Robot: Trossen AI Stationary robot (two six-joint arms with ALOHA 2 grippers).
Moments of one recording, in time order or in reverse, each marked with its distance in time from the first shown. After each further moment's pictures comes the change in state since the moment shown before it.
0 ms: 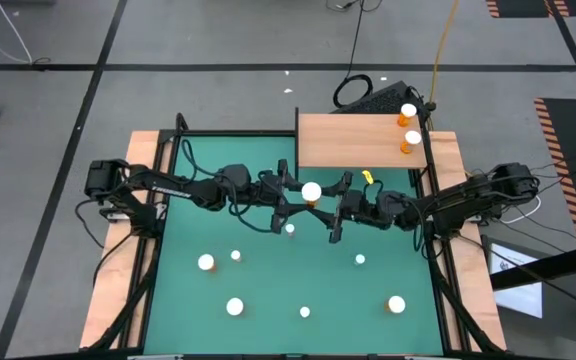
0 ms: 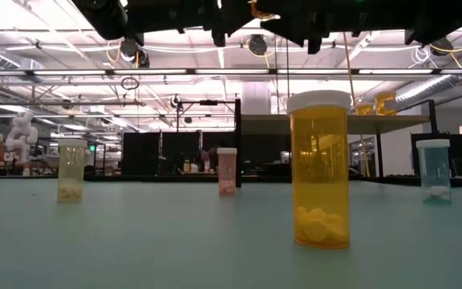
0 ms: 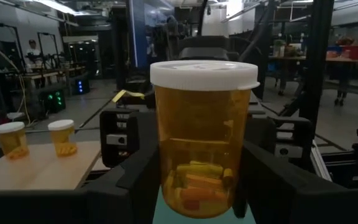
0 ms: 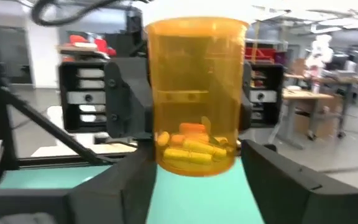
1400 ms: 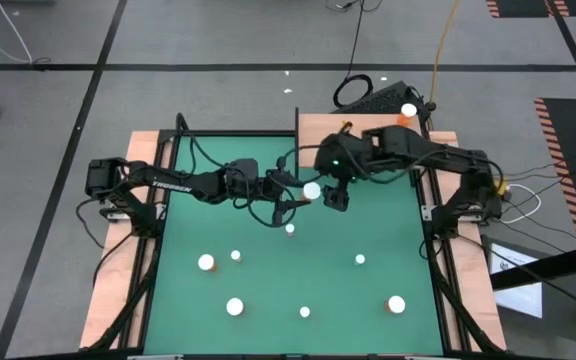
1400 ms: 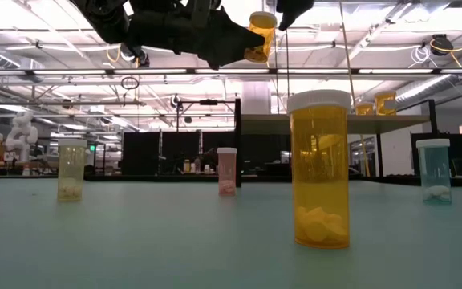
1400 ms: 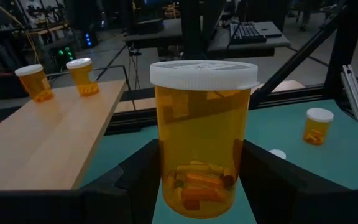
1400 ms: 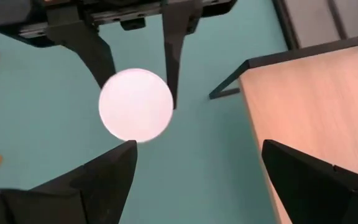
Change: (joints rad) left arm 0.076 -0.002 0.000 -0.261 0.003 0.134; right arm -0.181 0.342 1.441 -2.286 -0.201 0.188
